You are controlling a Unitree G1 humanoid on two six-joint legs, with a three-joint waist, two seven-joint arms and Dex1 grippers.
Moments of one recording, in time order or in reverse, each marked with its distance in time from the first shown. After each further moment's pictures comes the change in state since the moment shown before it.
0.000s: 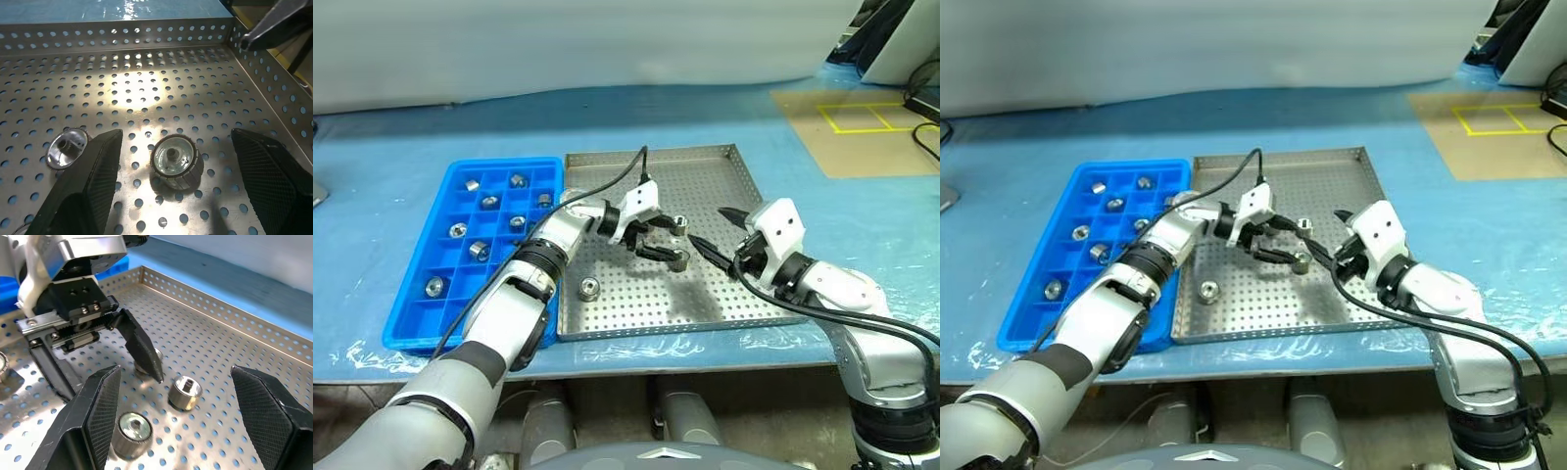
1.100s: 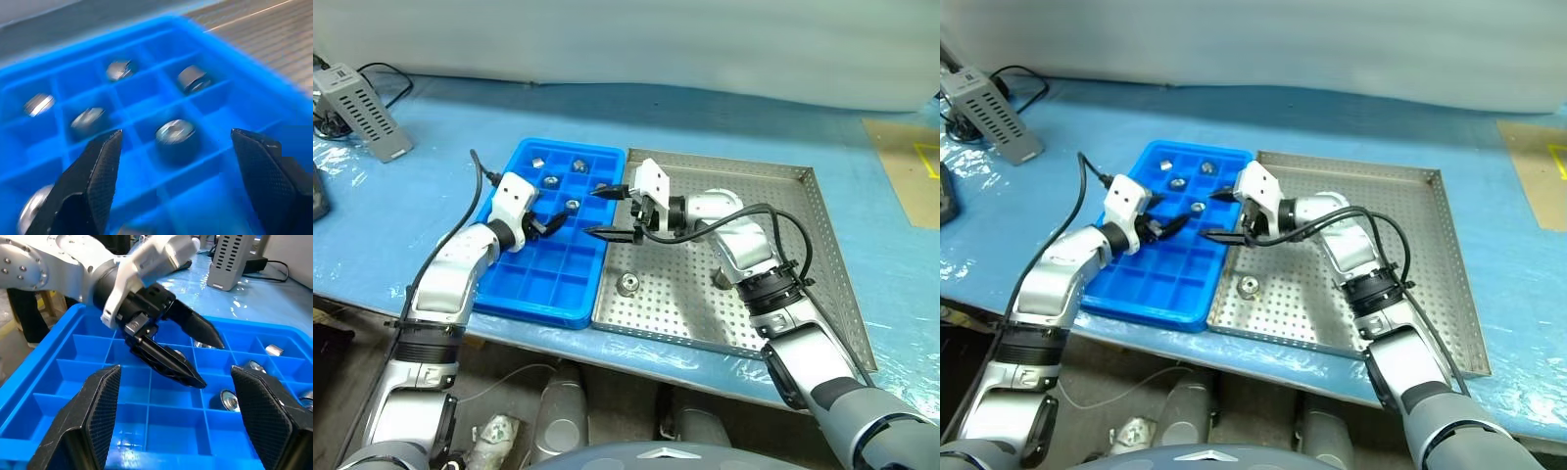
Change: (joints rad) left arm 0.550 0.386 0.297 -0.952 -0.168 0.524 0.607; right arm -0.661 0.228 0.378 0.822 -0.045 -0.440 0.463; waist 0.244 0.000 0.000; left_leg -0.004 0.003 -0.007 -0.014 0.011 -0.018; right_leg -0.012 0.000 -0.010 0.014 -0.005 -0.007
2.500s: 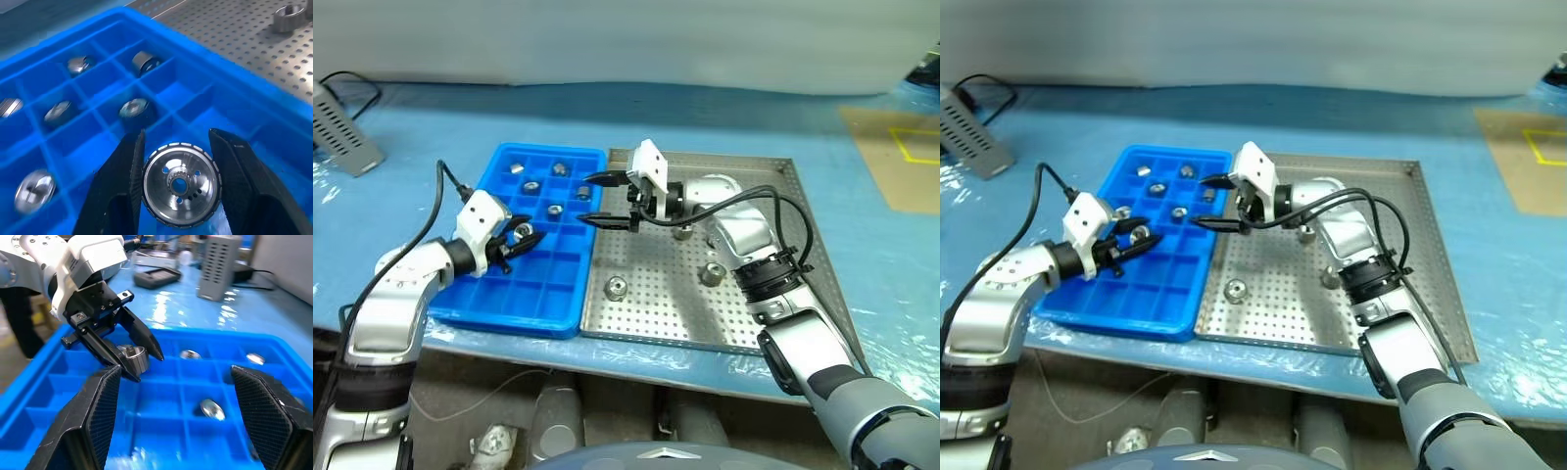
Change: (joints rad) left arm 0.333 0.116 0.210 -0.352 -0.004 0.113 -0.123; right arm -0.105 0.072 0.019 0.126 0.038 -0.032 0.052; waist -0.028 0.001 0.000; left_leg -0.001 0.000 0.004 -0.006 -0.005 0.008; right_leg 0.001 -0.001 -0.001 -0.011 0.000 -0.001
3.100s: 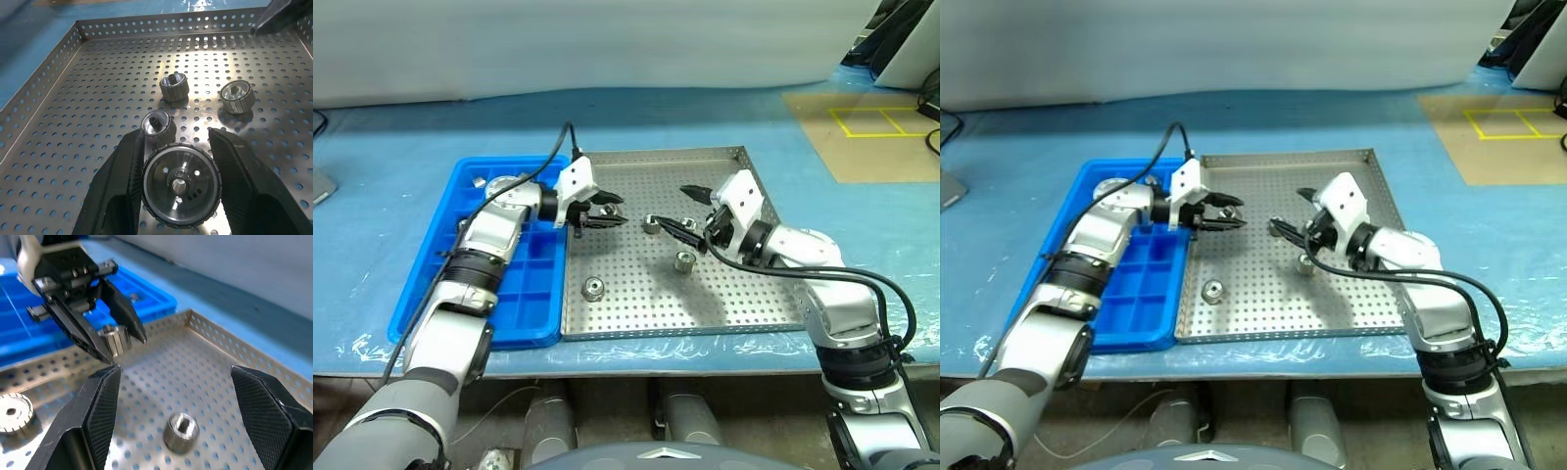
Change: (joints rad) left arm -0.654 -0.180 -0.332 0.754 0.123 -0.409 -0.411; right arm 0.421 -0.271 -0.233 -0.631 0.046 0.317 -0.374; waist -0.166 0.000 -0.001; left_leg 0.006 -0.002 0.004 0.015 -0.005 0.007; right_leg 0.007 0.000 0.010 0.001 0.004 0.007
